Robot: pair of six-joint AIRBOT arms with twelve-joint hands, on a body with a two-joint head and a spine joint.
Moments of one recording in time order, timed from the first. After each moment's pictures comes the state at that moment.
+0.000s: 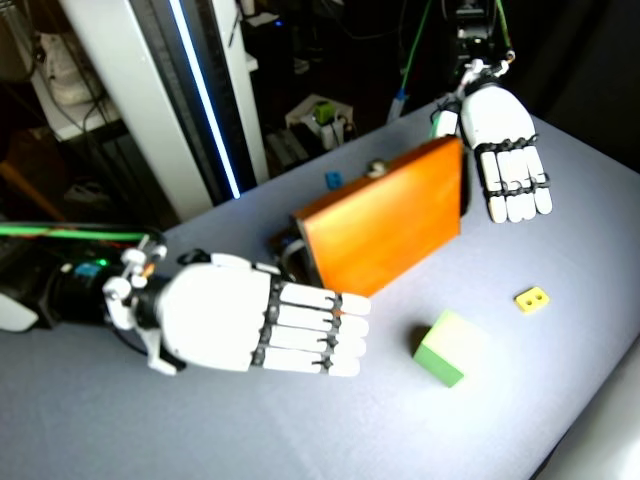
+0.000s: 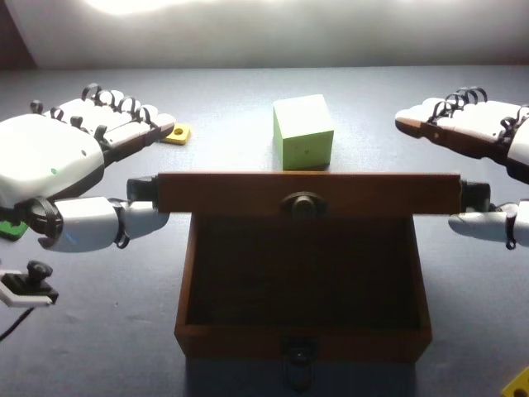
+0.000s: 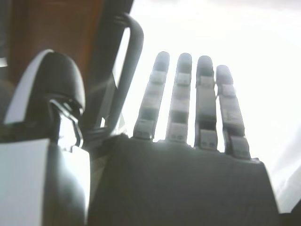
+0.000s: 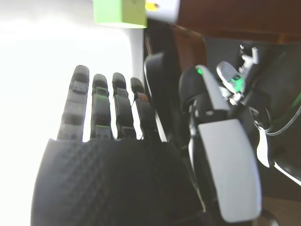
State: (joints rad) left arm 0.93 -0.86 1.01 -0.14 -0.72 0.95; right arm -1.00 -0.97 1.21 -0.19 0.91 -0.42
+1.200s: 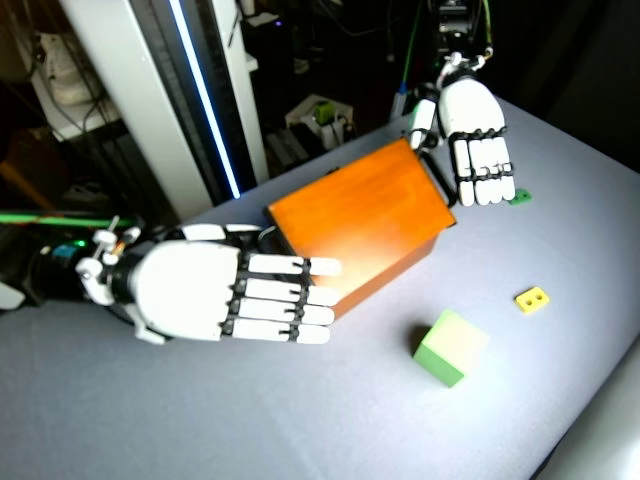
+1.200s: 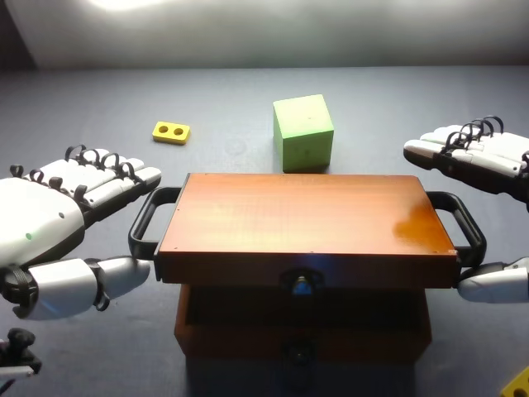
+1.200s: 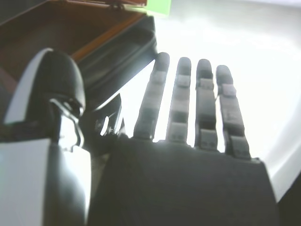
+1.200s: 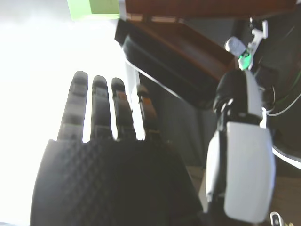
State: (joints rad) left arm 1.15 -0.80 0.89 -0.19 -0.89 0.91; right arm -1.15 -0.94 1.11 -0.10 1.07 -0.42
